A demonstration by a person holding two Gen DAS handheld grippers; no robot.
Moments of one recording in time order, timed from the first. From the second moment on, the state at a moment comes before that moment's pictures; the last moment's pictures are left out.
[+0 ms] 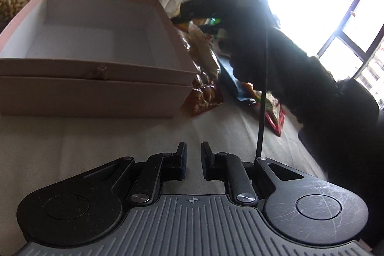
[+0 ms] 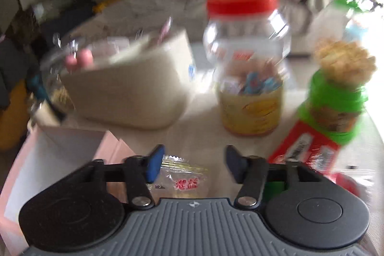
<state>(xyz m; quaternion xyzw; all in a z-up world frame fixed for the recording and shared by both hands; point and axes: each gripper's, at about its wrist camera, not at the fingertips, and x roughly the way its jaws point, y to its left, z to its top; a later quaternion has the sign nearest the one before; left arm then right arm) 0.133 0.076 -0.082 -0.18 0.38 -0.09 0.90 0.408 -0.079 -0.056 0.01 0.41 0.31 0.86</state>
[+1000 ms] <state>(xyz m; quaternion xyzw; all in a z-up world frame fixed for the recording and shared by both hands) 0.125 0.076 -0.035 -0.19 0.32 -0.12 0.92 0.212 -0.276 -0.028 -0.02 0.32 0.25 0.91</state>
